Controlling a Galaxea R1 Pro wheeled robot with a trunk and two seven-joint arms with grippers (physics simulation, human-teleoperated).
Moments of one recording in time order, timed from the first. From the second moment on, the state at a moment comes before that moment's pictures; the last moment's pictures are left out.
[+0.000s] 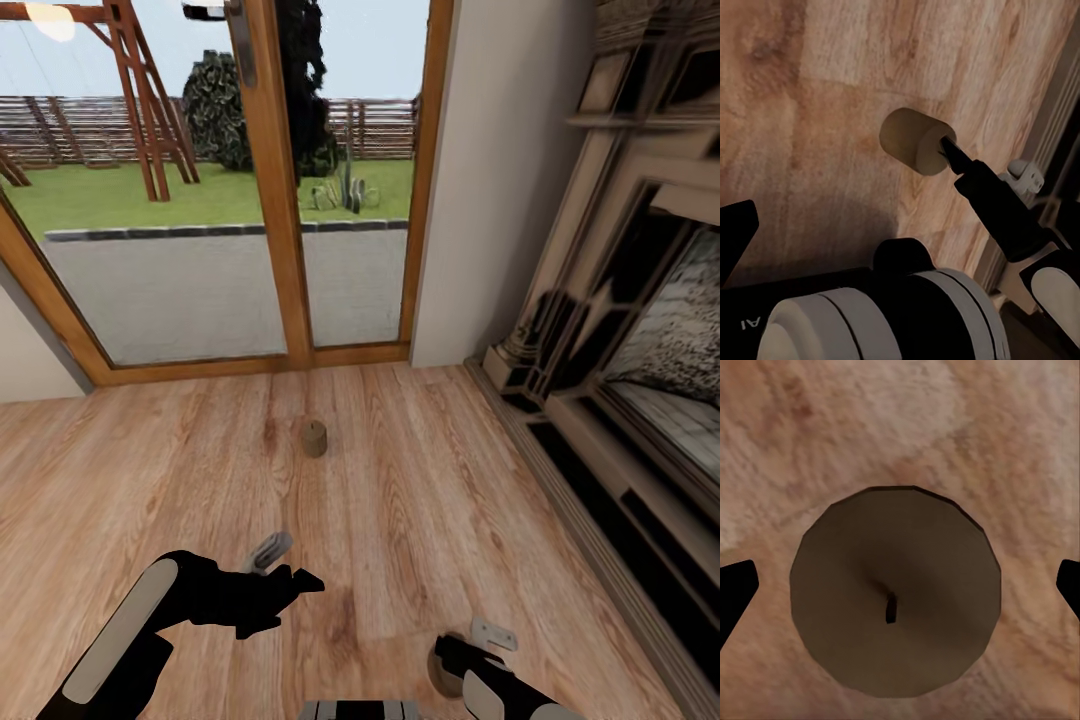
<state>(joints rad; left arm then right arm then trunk) -0.30 0.16 -0.27 -1.56 1.76 0.96 0.94 -0.57 0.06 0.50 -0.13 -0.80 -0.07 -0.20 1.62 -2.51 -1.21</state>
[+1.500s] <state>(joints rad) -0.30 0.16 -0.27 -1.56 1.76 0.96 0.94 -0.57 0.06 0.50 -0.12 -0.80 -0.10 -0.14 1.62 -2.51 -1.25</state>
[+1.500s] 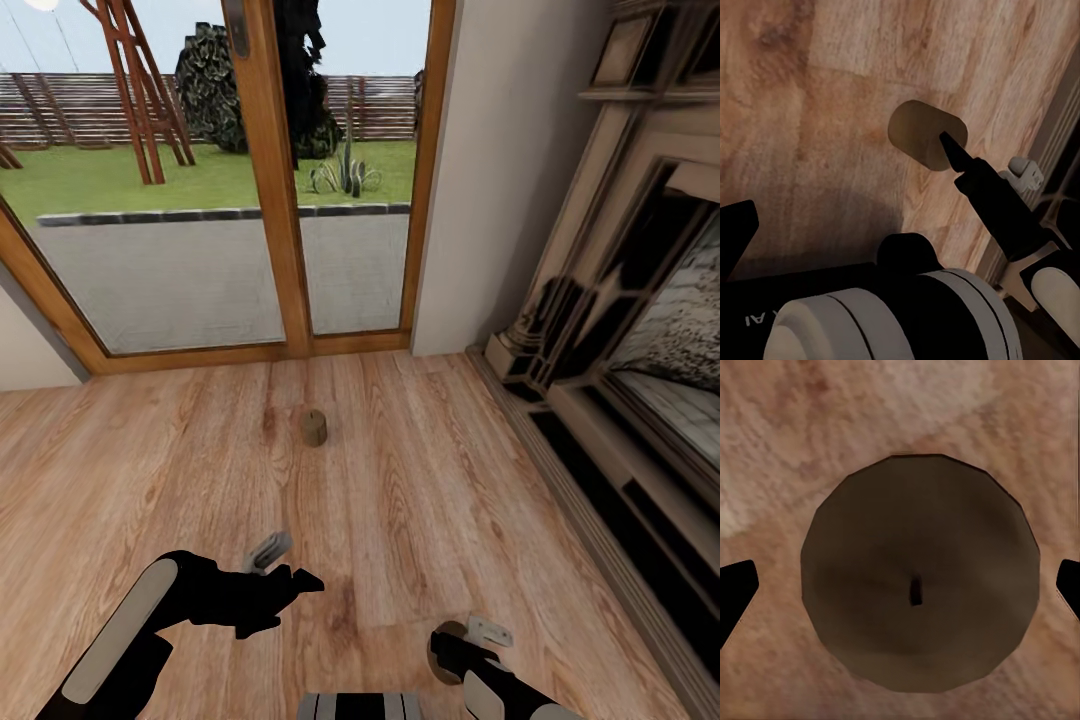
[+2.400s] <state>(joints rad) -0.30 0.16 -0.27 -1.56 1.76 0.96 0.94 -0.57 0.06 0.50 -0.10 -0.81 -0.13 -0.15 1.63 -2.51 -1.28</state>
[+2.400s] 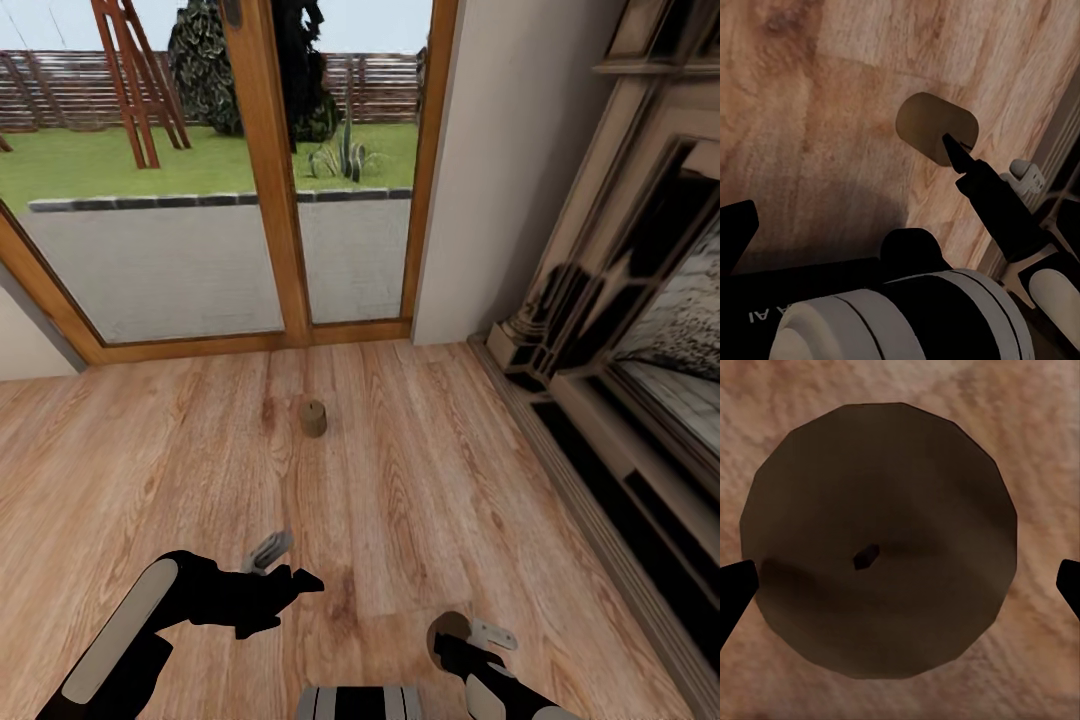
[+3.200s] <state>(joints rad) -0.30 0.16 -0.27 -1.56 1.76 0.96 0.94 -0.57 0.06 0.50 -0.10 -0.81 -0.13 -0.15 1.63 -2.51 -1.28</state>
